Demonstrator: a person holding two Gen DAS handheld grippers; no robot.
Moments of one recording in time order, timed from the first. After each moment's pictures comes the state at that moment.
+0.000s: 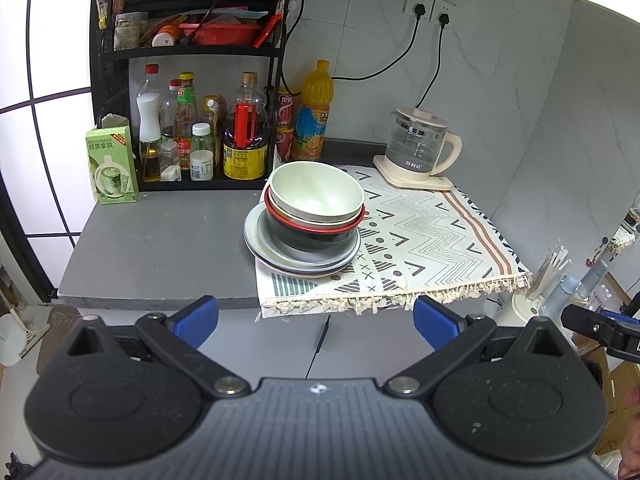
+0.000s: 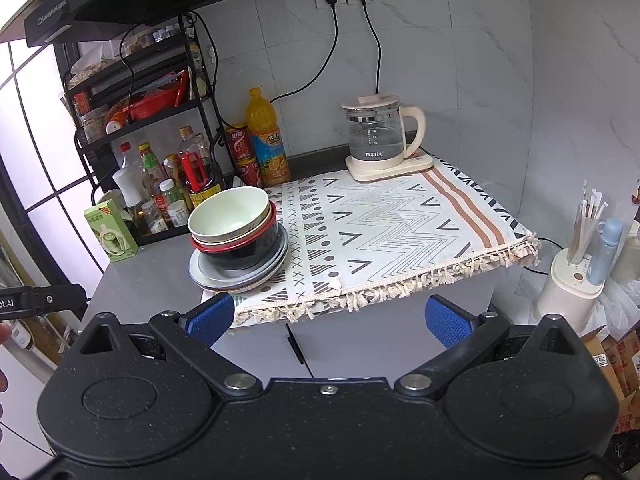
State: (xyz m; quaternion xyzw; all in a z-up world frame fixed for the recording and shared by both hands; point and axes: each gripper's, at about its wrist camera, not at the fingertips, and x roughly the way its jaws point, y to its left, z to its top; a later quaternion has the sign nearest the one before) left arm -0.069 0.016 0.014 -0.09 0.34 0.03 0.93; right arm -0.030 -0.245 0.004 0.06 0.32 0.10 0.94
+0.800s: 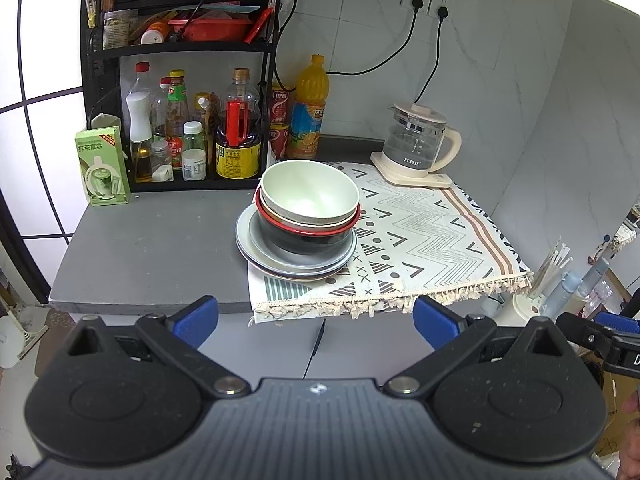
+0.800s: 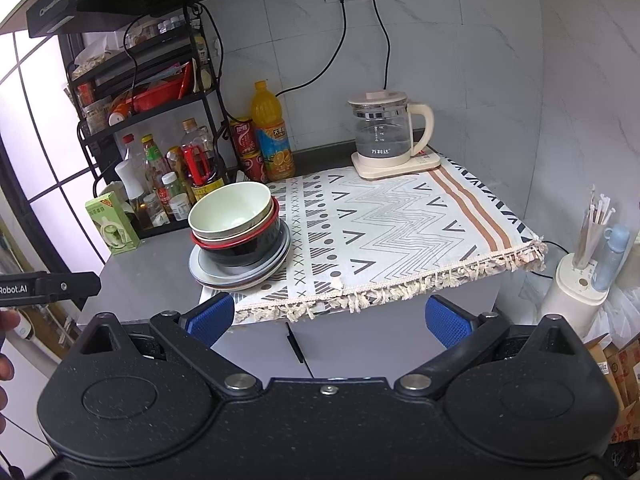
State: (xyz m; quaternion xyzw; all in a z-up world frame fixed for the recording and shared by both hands) left arm -0.050 0.013 0.010 -0.09 0.35 0.03 0.93; right arm -0.018 -0.242 0.003 0.04 0.33 0.11 0.94
